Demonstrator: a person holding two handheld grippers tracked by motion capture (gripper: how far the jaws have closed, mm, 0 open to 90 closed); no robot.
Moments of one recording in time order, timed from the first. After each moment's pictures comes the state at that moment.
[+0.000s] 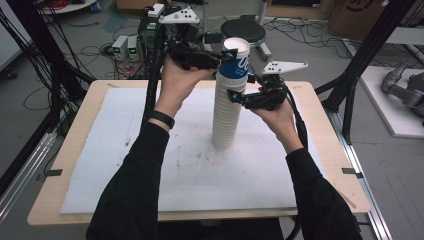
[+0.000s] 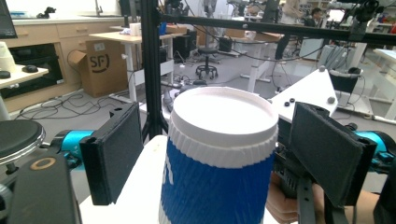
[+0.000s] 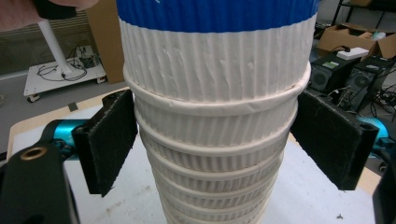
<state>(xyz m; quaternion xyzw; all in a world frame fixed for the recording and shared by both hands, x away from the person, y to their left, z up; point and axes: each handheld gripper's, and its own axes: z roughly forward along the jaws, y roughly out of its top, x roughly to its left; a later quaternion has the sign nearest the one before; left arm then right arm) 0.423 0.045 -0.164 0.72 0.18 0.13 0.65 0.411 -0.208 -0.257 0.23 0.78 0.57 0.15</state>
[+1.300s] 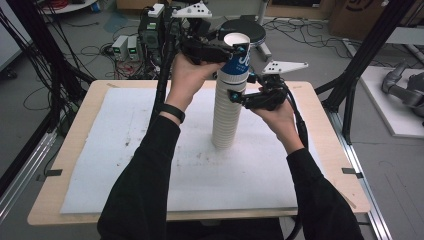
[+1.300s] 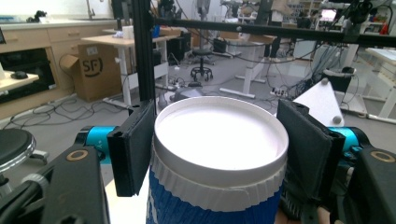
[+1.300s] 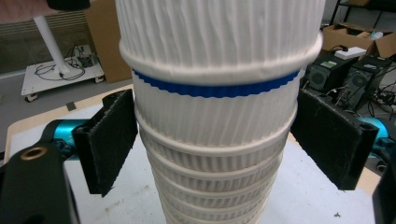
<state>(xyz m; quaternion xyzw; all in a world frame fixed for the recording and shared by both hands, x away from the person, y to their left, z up) 0.430 0.026 -0.154 0.72 0.16 0.13 0.66 0.410 -0.208 -0.256 0.23 0.78 0.56 0.16</state>
